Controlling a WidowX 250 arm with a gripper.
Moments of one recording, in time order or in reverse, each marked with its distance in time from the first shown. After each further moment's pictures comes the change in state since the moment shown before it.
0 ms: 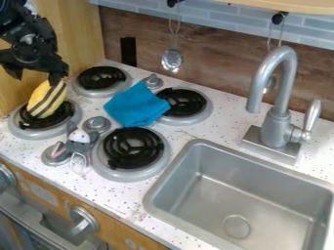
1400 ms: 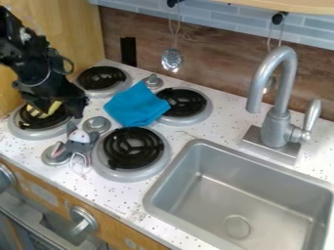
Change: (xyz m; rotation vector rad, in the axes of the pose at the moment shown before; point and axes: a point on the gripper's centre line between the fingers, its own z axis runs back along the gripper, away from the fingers) arm -0.054 -0.043 0.032 -0.323 0.157 -0.074
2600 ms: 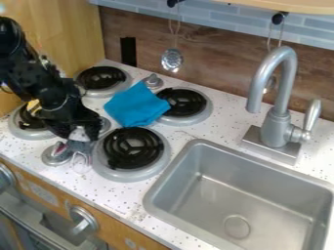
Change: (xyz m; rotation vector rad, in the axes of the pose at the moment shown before) arm -0.017 -0.012 -0.061 -0.114 0.107 0.059
